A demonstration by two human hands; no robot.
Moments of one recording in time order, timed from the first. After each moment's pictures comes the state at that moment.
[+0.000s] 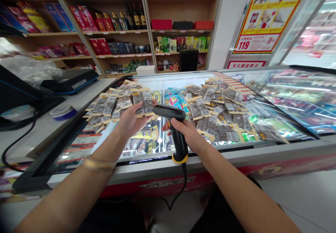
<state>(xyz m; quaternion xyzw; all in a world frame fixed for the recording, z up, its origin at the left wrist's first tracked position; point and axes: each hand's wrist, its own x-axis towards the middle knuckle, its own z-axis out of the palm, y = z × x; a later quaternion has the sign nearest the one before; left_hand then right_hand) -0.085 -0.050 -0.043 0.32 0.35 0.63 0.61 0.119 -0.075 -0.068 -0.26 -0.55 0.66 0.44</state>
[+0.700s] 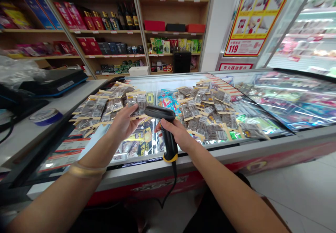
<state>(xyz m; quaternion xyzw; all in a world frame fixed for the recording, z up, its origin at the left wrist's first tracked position) -0.080 -0.046 -0.046 0.36 0.39 0.65 0.55 0.114 -0.069 -0.068 -0.26 -0.53 0.67 0.44</state>
